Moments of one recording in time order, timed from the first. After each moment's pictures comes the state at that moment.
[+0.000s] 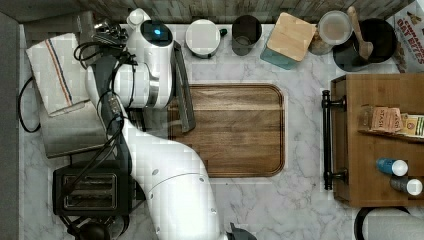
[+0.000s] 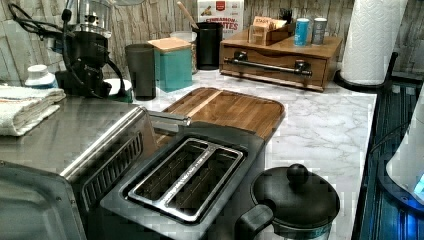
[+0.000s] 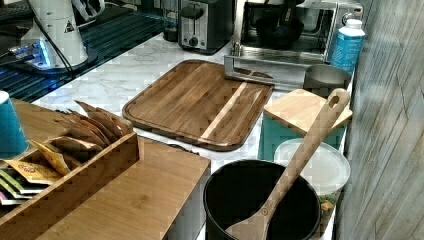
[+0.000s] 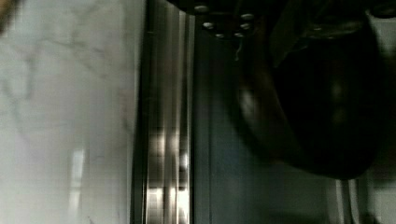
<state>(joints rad) 0.14 0.68 0.20 -1.50 0.52 0.44 -0.94</state>
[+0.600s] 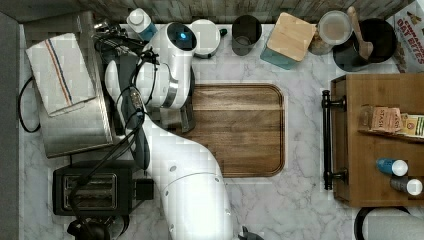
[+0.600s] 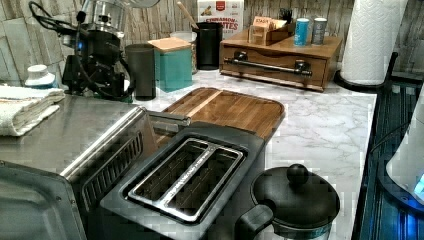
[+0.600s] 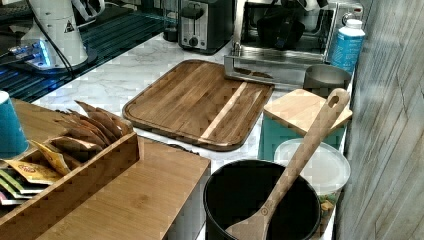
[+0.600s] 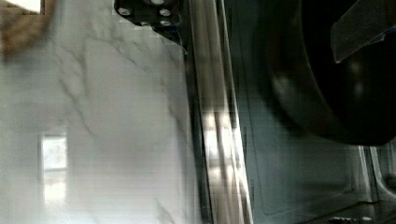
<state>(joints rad) 0.07 0.64 0.20 -1.57 0.54 0.52 -0.94</state>
